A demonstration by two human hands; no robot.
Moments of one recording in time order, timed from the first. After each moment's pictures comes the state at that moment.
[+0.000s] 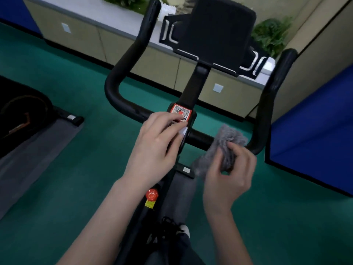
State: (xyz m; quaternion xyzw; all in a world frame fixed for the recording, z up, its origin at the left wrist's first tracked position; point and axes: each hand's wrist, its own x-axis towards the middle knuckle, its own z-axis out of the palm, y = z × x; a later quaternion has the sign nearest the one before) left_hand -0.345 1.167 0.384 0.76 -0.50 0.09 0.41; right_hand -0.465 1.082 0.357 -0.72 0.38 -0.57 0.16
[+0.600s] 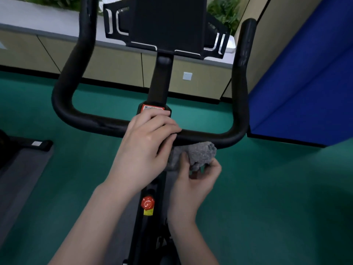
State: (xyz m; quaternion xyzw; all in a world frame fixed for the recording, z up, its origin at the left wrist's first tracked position) left_hand -0.328 1.144 0.387 0.70 -0.61 0.04 0.35; right_hand -0.422 1.131 0.333 -0.38 0.47 -0.61 0.51
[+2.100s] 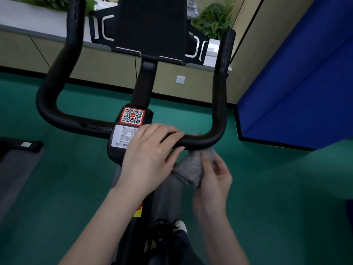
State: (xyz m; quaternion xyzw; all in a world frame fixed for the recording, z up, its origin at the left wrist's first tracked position) left_hand -0.372 1.122 0.377 0.71 -0.62 0.13 0.31; right_hand -0.494 1.077 0.356 -0.26 0.49 -0.50 0.66
